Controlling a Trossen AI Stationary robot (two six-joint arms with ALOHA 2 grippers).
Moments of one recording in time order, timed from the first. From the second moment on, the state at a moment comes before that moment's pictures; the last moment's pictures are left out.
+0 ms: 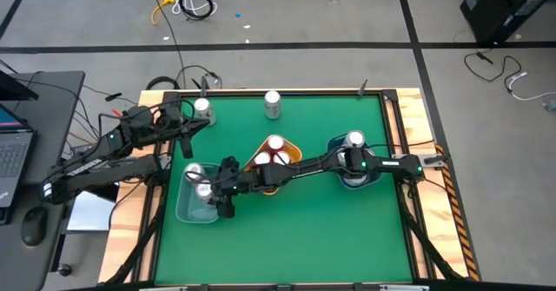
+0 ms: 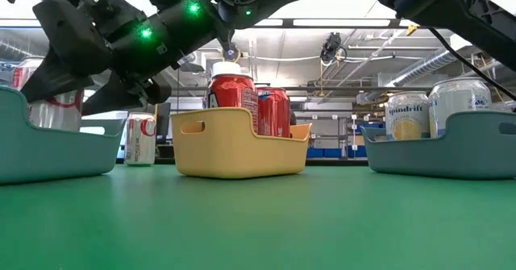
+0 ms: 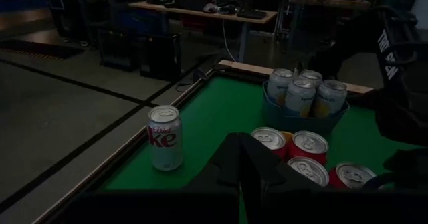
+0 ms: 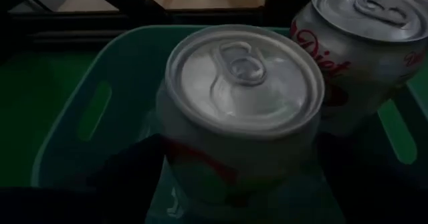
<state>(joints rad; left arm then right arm) 0.45 0.41 0.58 -0.34 0.07 -0.05 0.11 2.59 2.25 -0.19 0.05 0.10</state>
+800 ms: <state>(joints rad) 0.45 0.41 0.58 -0.34 0.08 -0.05 0.13 2.55 2.25 -0.16 0.02 0.12</state>
